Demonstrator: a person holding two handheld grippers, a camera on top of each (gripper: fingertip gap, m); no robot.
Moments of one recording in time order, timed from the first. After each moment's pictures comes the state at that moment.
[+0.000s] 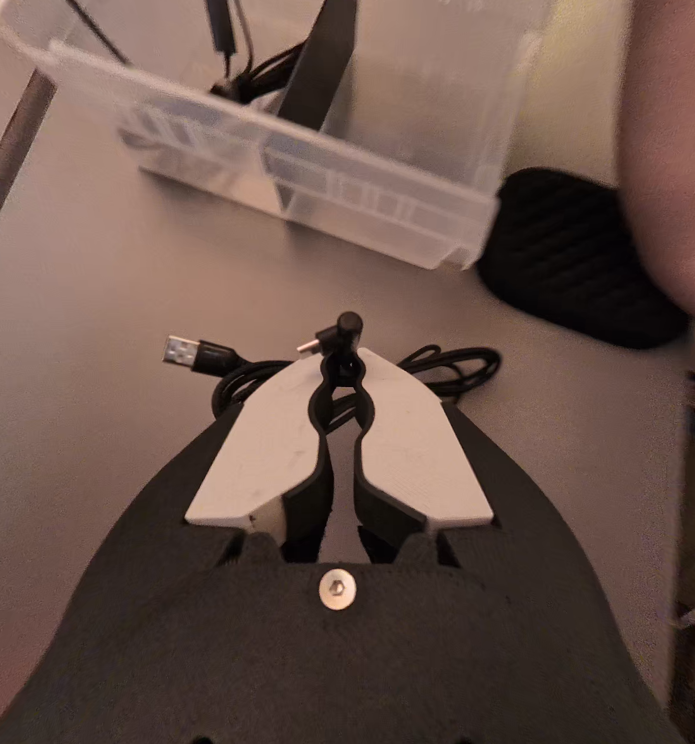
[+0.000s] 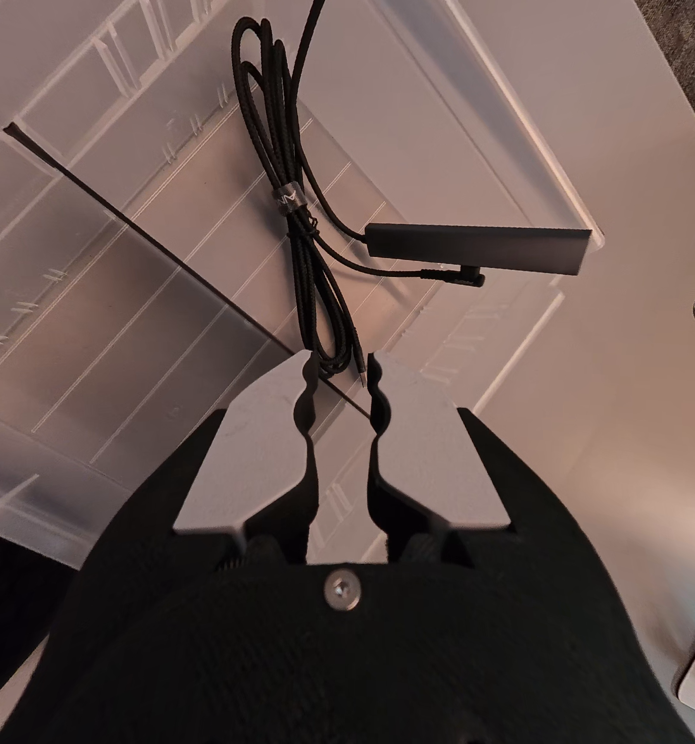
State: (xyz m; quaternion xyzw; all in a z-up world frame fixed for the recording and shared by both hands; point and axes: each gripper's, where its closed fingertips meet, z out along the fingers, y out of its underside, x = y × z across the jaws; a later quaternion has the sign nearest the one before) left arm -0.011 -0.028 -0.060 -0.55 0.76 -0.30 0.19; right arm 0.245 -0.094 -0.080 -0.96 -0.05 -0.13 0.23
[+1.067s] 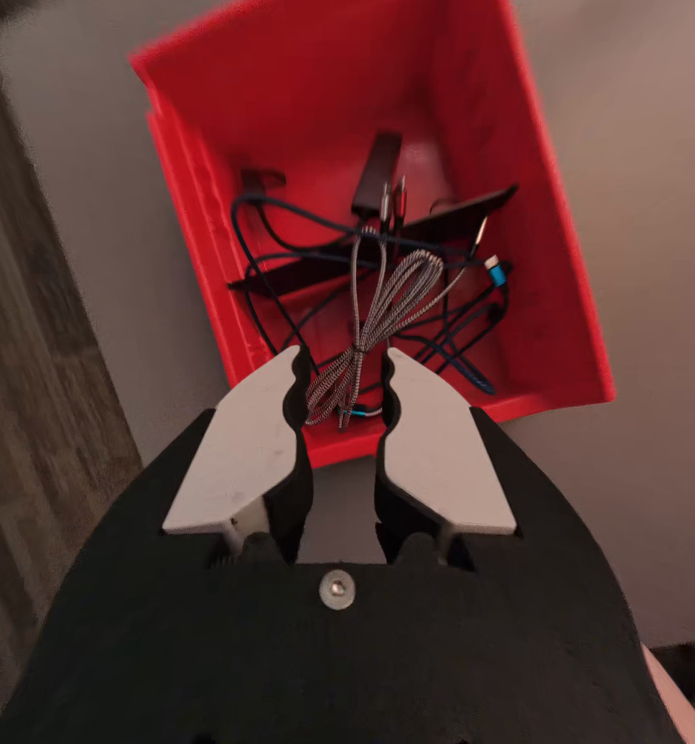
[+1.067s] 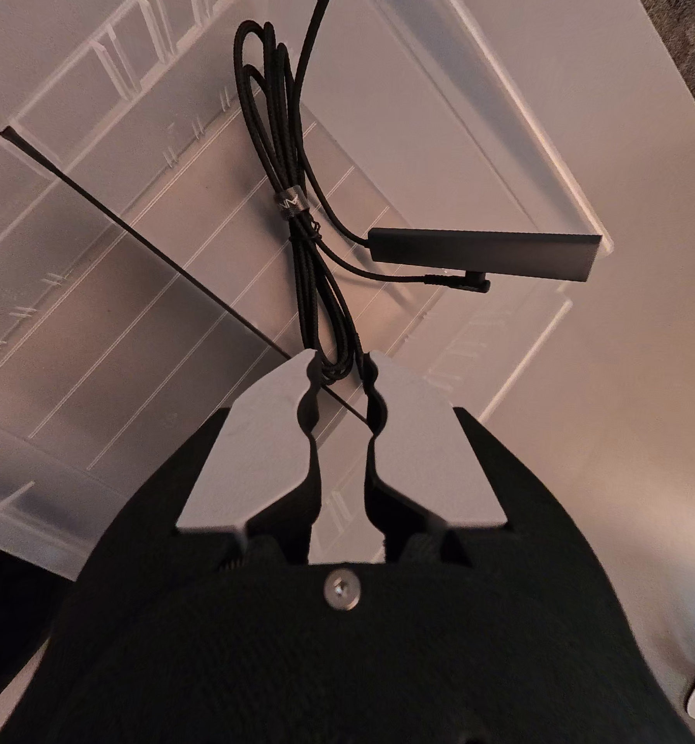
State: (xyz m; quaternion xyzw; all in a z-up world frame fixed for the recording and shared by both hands) left arm -0.327 0.245 -0.011 -0.86 0.44 -0.05 0.26; right arm 0.245 -0.091 -0.084 -0.96 -0.05 -0.13 0.23
